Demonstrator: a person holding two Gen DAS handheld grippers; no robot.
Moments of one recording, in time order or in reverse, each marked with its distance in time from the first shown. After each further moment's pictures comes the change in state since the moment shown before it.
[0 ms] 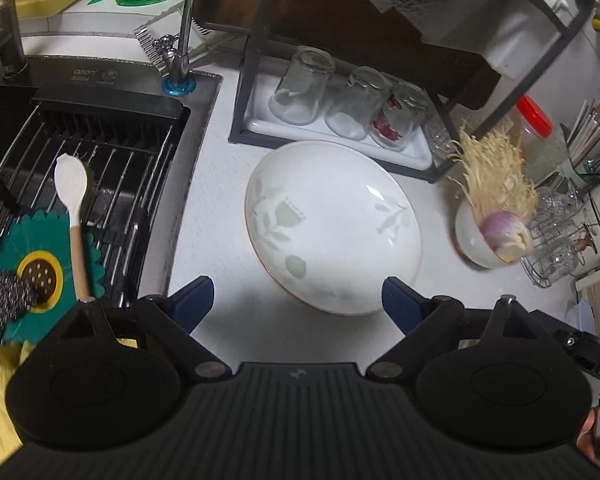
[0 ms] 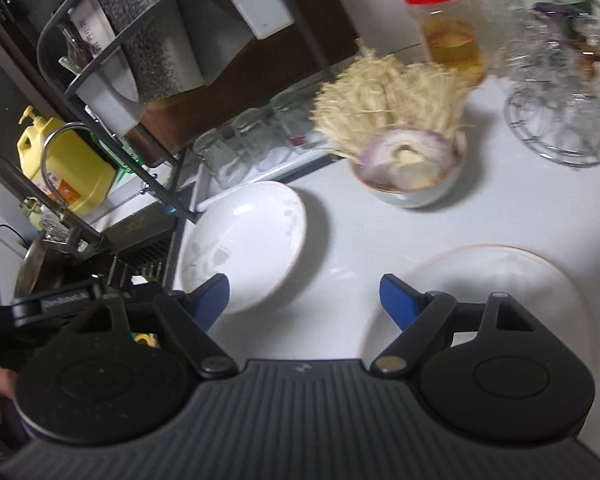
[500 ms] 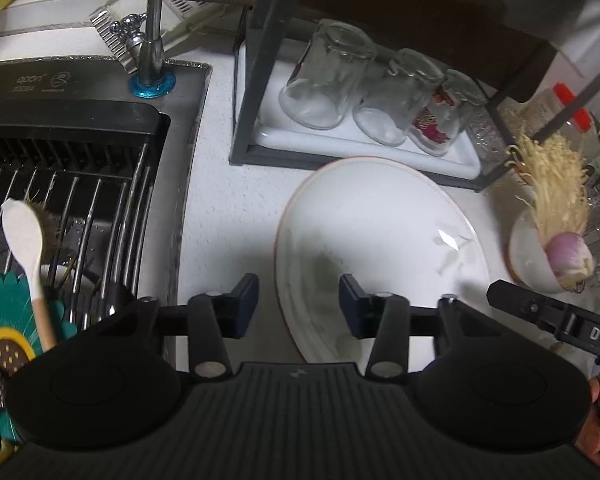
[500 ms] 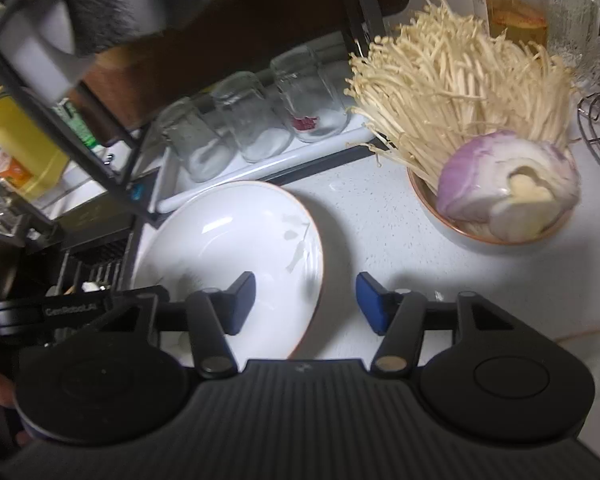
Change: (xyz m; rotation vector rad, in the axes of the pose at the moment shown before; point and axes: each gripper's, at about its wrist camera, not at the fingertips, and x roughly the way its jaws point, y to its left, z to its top) left arm 0.095 0.033 0.053 0.059 0.065 -0.027; right arm 0.121 0.020 0.028 -0.059 0.074 -0.090
